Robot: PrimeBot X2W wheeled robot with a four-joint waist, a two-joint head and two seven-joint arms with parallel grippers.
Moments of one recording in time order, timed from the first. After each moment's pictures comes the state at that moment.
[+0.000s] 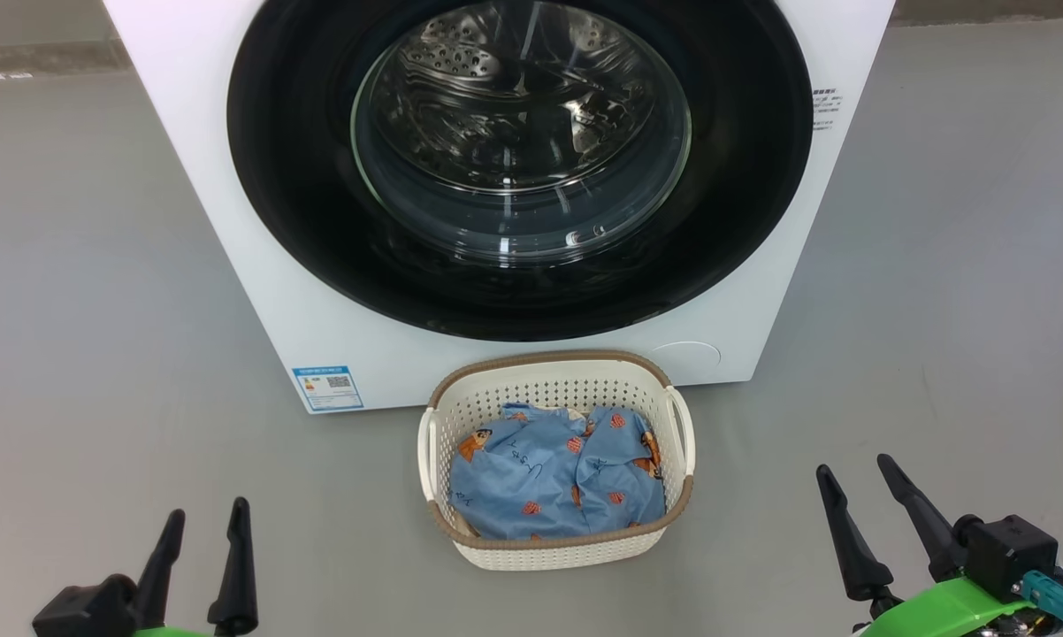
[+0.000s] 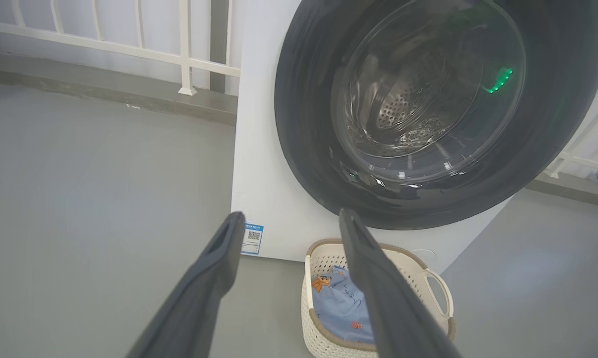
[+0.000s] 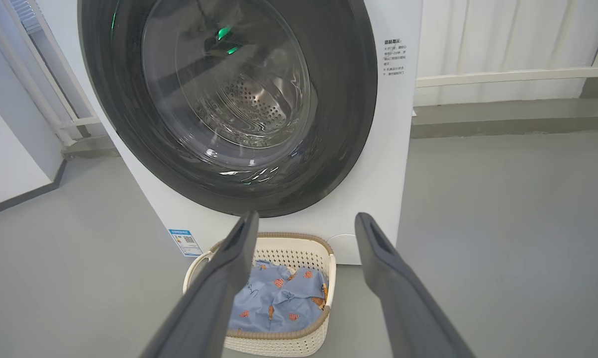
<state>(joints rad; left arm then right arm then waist) 0.01 0.11 -0.03 0.21 -0.43 -0.13 -0.22 0.00 -0.17 0.05 0.18 0.31 0.13 -0.22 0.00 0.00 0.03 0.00</state>
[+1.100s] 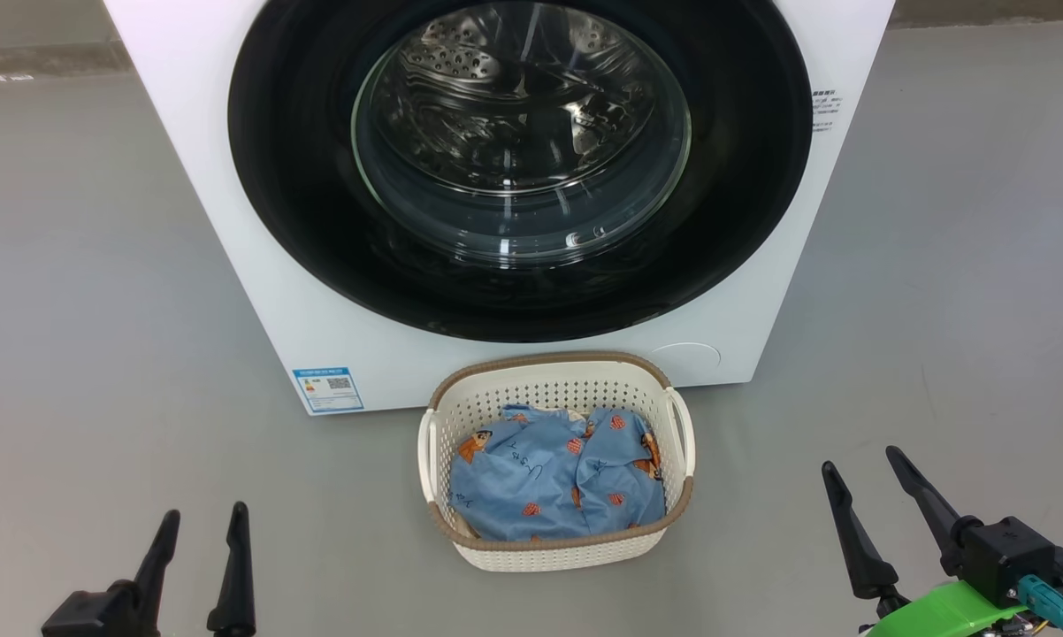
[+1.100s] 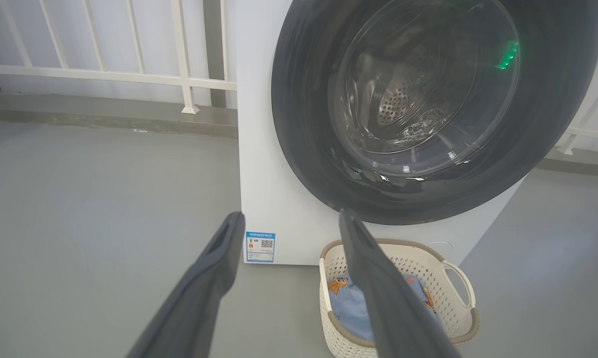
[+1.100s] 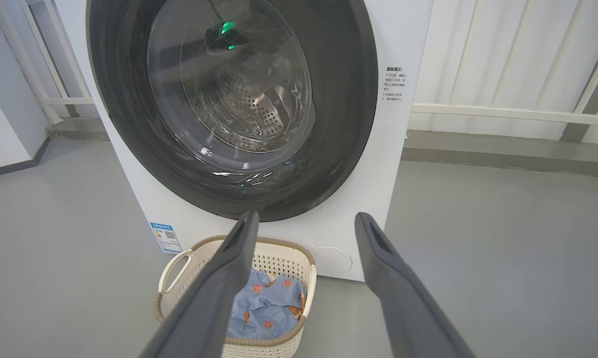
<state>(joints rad) 0.02 0.11 -0.02 0.19 -0.32 -0.13 -0.25 0.00 -0.17 0.02 0.16 0.18 0.13 -0.25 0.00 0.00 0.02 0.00</state>
